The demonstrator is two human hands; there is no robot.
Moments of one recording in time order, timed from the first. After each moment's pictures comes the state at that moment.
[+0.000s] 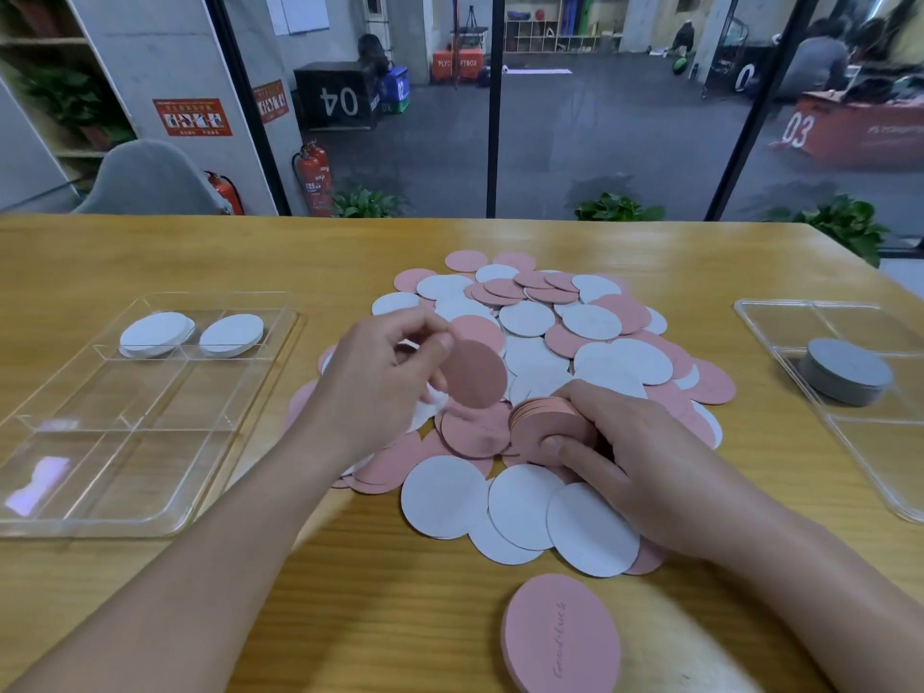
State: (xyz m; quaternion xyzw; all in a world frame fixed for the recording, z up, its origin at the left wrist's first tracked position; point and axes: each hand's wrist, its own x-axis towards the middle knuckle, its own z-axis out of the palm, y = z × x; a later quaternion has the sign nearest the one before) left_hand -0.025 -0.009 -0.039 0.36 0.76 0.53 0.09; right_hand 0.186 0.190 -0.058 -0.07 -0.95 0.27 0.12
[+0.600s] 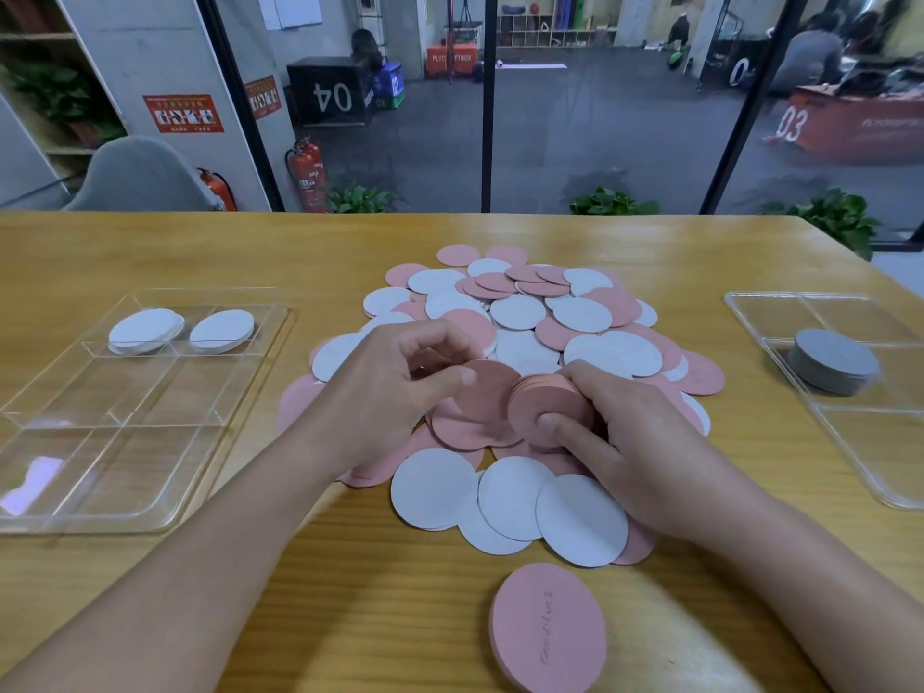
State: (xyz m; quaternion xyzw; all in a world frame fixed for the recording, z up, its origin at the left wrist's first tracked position) left_hand -0.014 -0.007 -0.041 0.45 0.73 0.49 0.16; right_hand 0.185 0.191 -0.056 -0.09 -0.94 0.29 0.16
